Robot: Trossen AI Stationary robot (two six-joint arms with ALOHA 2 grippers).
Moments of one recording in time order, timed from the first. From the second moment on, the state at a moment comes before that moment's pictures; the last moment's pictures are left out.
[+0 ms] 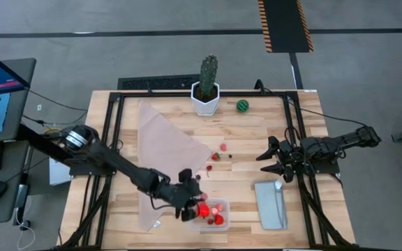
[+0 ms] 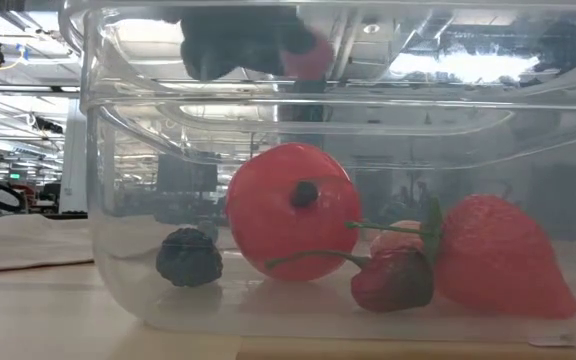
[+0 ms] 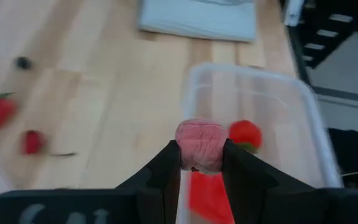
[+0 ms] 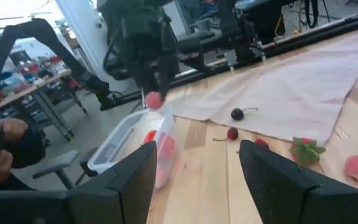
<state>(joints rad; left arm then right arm) -0.49 1.76 1.16 -0.08 -0.33 -0.49 0.27 0.08 0.02 -0.03 0.00 0.34</state>
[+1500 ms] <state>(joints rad) -0.61 1.68 1.13 -0.10 -0.70 -0.32 0.27 0.09 0.02 -0.03 0.00 0.34</state>
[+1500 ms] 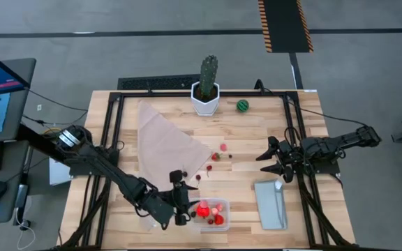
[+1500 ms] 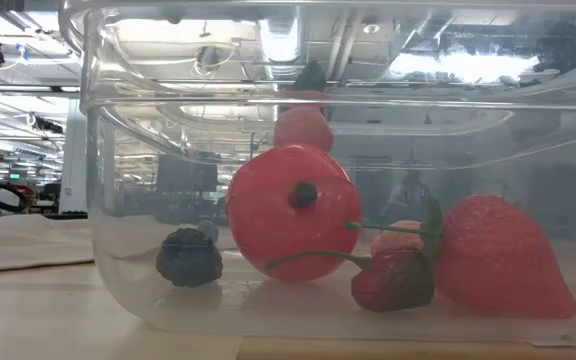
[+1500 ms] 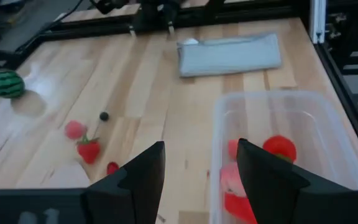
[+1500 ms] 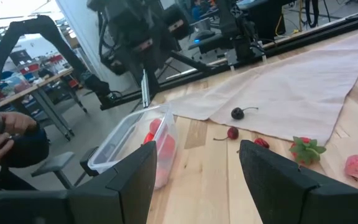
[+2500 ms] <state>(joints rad) -0.32 0.93 0.39 0.54 -0.27 0.05 0.27 0.09 0.02 -0.03 0.00 0.34</state>
